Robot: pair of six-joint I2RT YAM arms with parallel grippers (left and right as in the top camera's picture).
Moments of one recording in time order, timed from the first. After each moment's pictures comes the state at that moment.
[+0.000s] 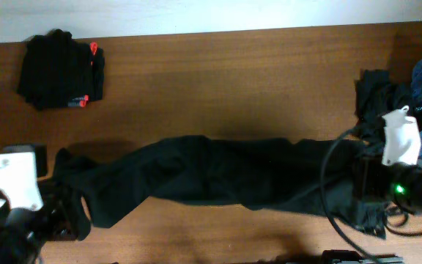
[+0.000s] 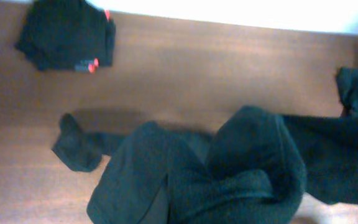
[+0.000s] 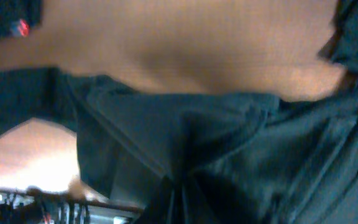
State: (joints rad) left arm 0.29 1.00 1.90 -1.64 0.38 0.09; right arm -0.09 1.08 1.77 -1.69 -0.30 0.04
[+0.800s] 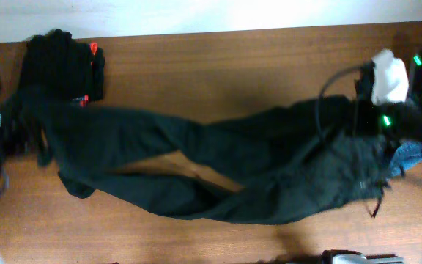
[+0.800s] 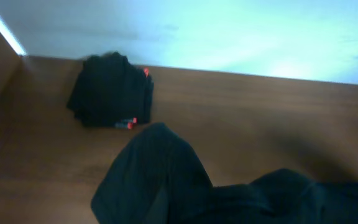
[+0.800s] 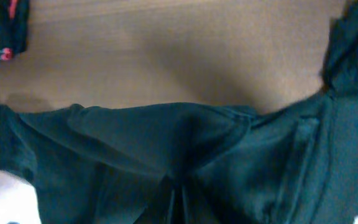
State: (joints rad) left arm 0.29 1.35 2.23 -1.49 0.27 0.06; right arm -0.09 1.37 1.90 -1.53 -0.27 0.00
